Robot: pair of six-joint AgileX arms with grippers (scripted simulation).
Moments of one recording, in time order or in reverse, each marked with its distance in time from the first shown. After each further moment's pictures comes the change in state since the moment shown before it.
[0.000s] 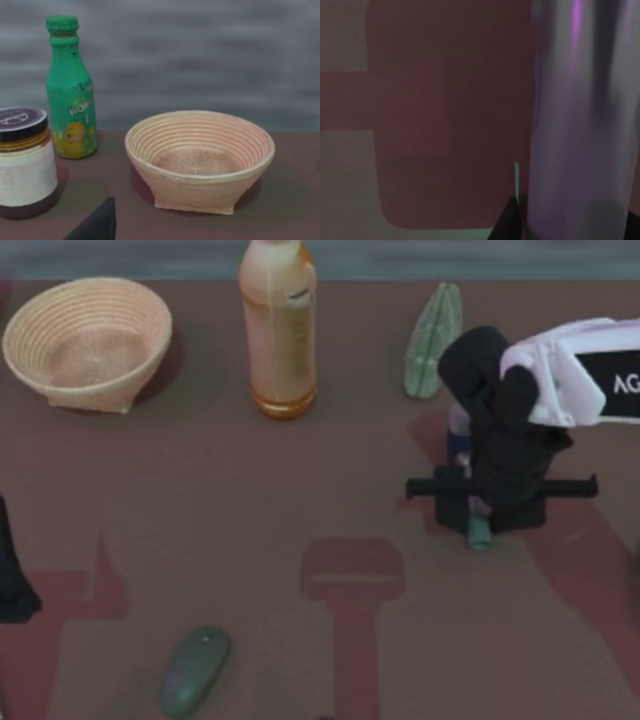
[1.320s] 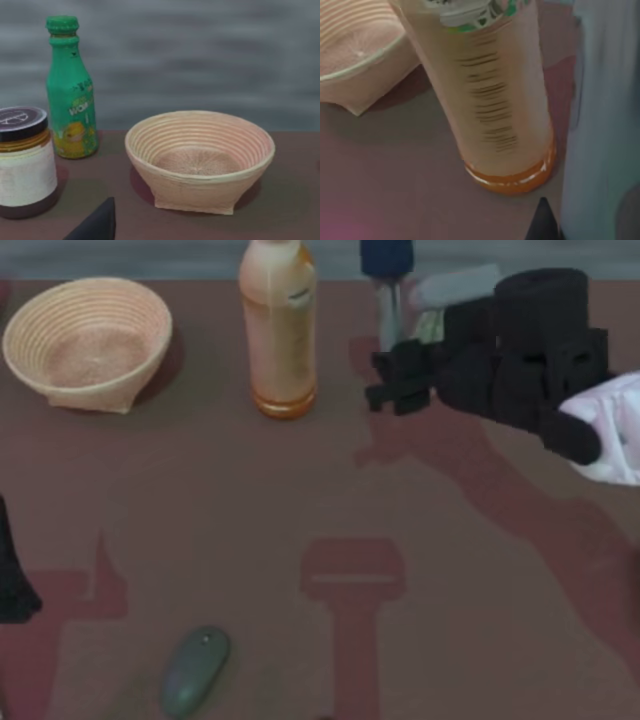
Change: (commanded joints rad) left arm 0.000 0.000 0.000 0.000 0.000 0.000; right arm 0.017 -0.259 -0.273 1.087 -0.305 -0.305
